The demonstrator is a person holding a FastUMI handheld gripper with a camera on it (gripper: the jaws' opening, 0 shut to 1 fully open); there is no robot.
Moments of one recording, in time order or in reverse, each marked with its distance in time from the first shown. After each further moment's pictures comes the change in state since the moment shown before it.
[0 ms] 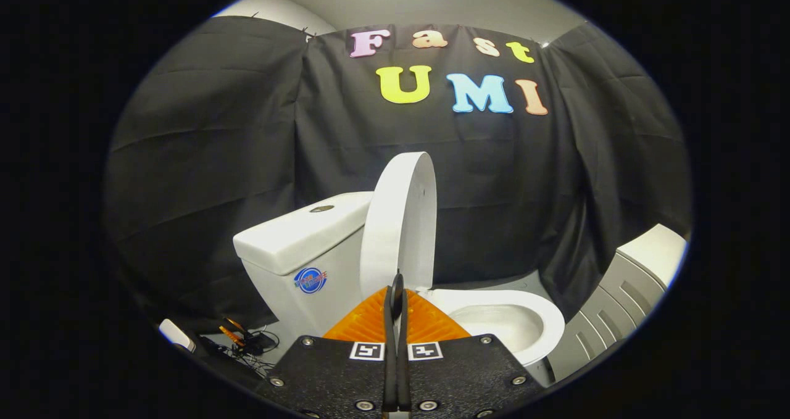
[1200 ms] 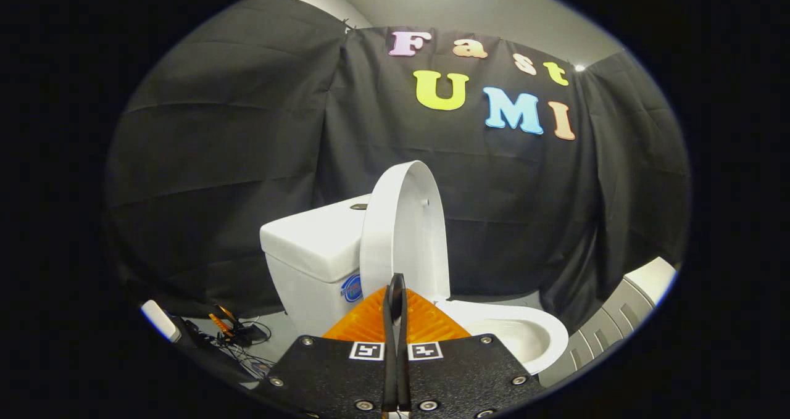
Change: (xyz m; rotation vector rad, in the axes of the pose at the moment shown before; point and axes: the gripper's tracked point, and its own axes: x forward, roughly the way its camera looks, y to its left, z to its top) arm 0.021 0.076 0.002 -0.155 -0.020 0.028
